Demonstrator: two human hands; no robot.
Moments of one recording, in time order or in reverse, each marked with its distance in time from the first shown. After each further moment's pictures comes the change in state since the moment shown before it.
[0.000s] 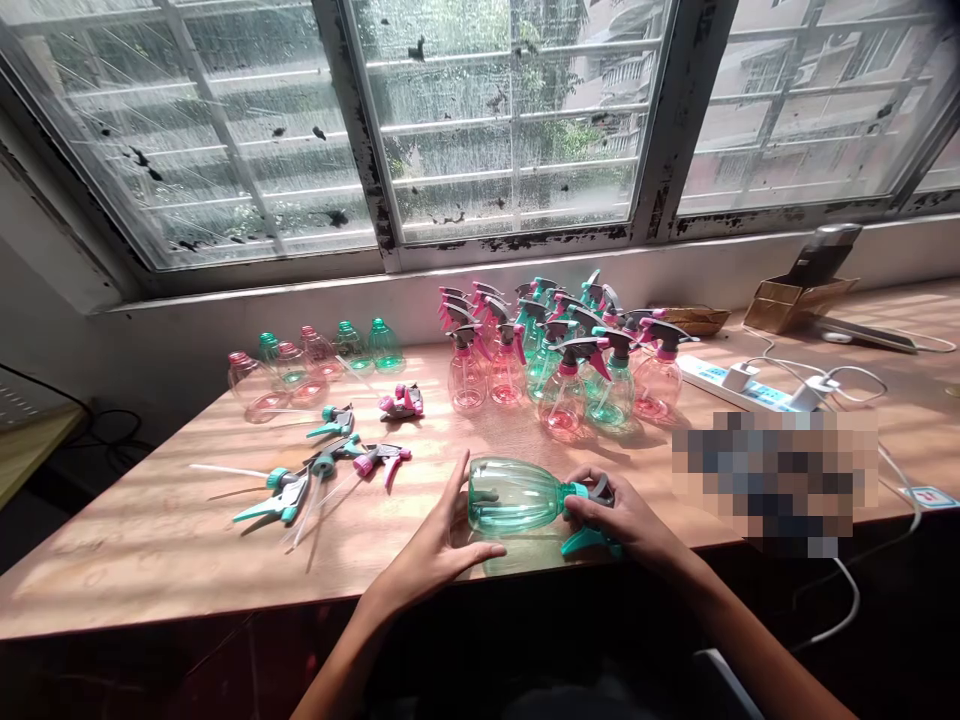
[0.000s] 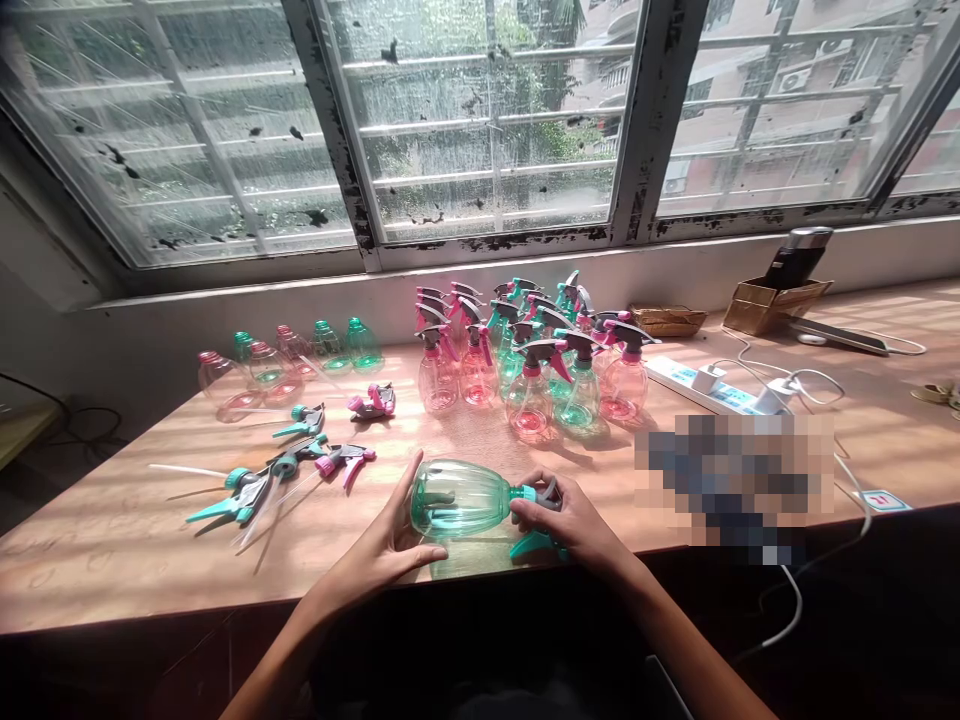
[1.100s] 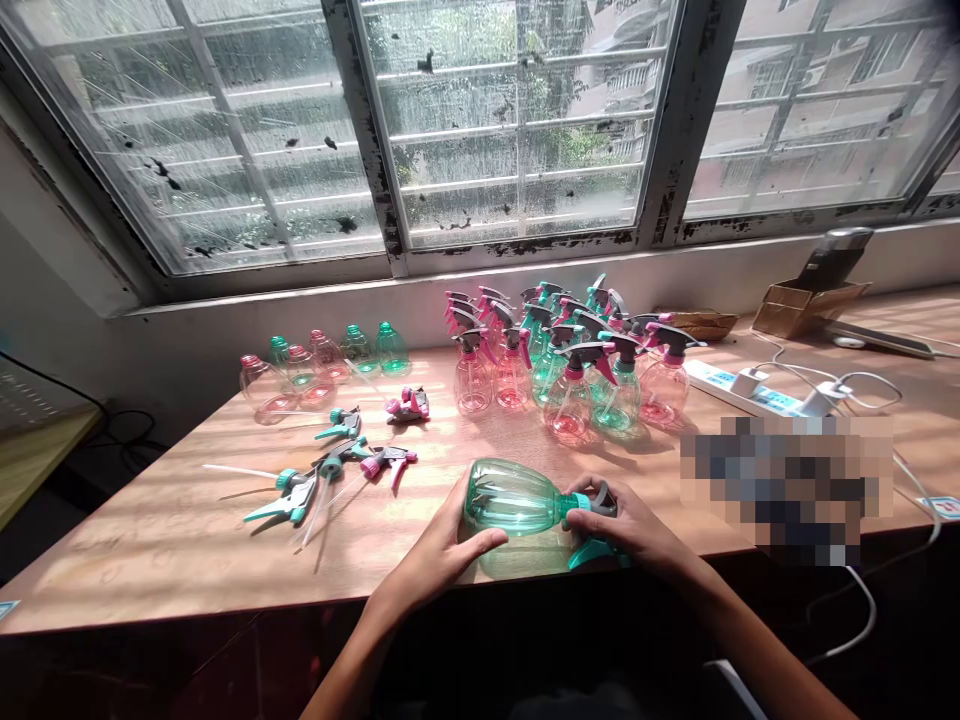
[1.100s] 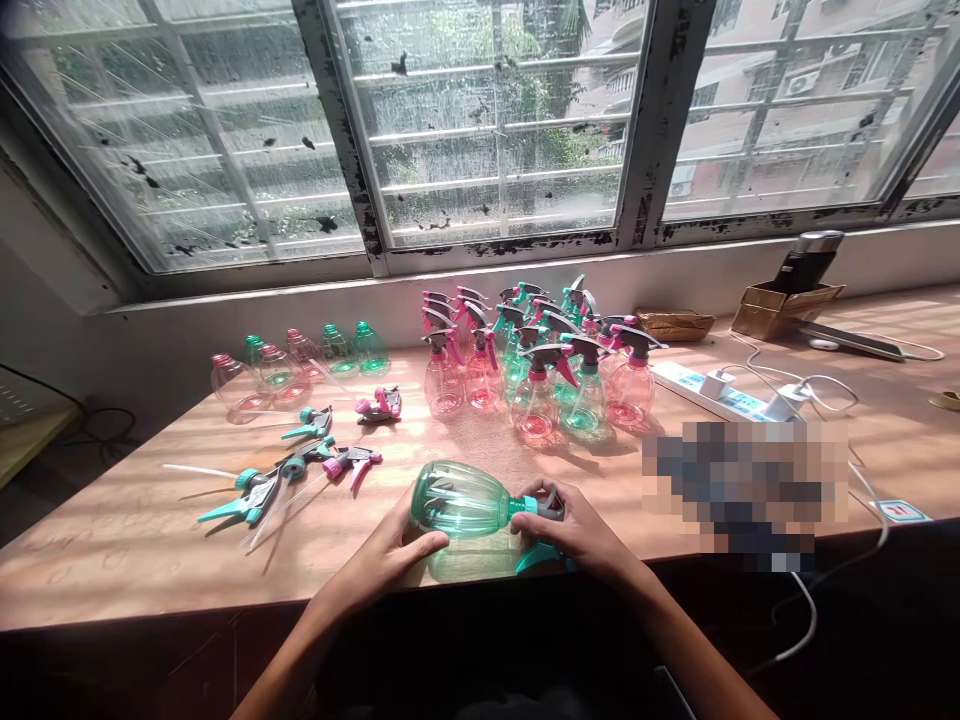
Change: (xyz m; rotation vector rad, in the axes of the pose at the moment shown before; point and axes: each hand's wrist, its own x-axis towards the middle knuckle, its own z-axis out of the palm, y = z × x) left_hand 0.002 0.000 -0.004 0.303 0.069 -0.041; right_hand 0.003 0.001 -0.002 -0.086 -0.078 0.005
